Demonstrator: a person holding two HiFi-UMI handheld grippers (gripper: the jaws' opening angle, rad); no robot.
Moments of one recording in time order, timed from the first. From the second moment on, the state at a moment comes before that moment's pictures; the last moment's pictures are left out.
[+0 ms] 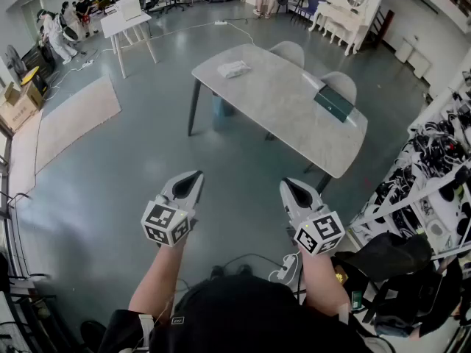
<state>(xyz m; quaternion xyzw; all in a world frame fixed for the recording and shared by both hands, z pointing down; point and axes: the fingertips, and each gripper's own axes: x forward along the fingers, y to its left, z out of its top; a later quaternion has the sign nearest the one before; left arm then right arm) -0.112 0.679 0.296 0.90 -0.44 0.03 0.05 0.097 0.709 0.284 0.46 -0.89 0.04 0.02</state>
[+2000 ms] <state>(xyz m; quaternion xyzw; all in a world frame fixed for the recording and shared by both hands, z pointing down) -0.105 0.469 0.337 0.90 -0.44 0.04 0.08 0.087 0.504 0.325 0.43 -0.90 0.09 0.04</state>
